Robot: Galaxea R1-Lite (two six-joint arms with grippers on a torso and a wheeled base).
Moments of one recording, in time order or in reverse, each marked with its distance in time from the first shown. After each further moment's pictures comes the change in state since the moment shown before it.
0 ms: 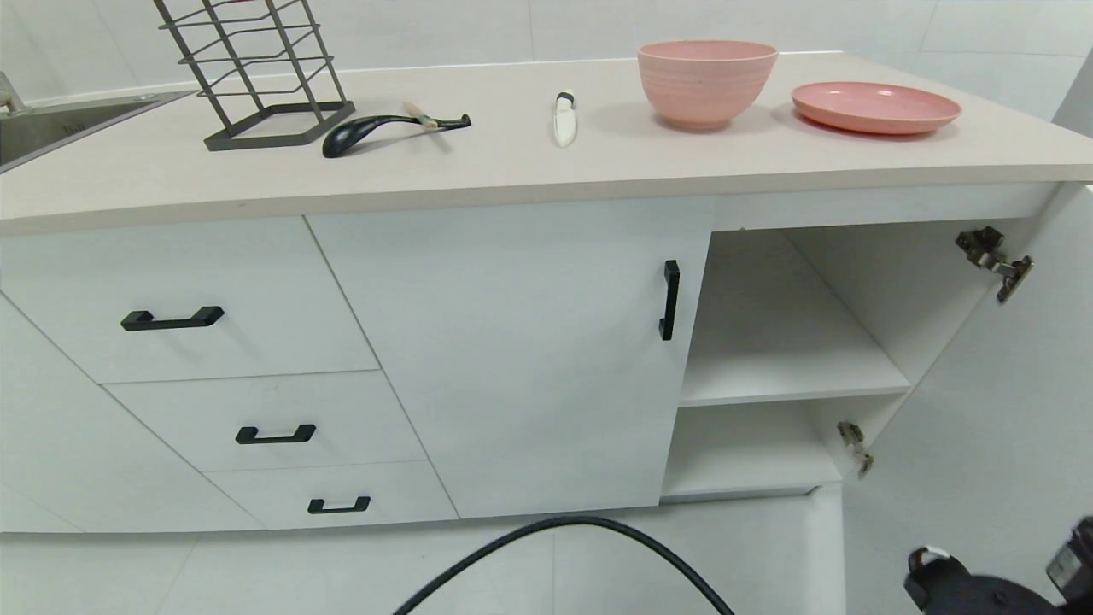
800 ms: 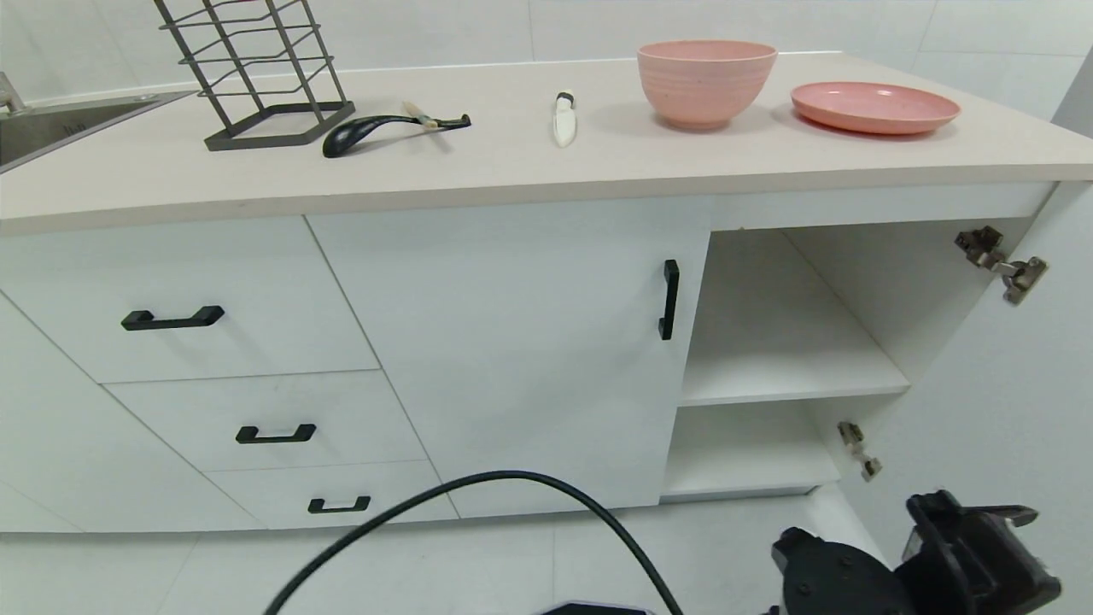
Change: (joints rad) left arm 0.106 -0.196 0.547 -0.201 -0.001 -0.046; right arm 0.069 -0.008 0.006 0.002 -0.009 -0.007
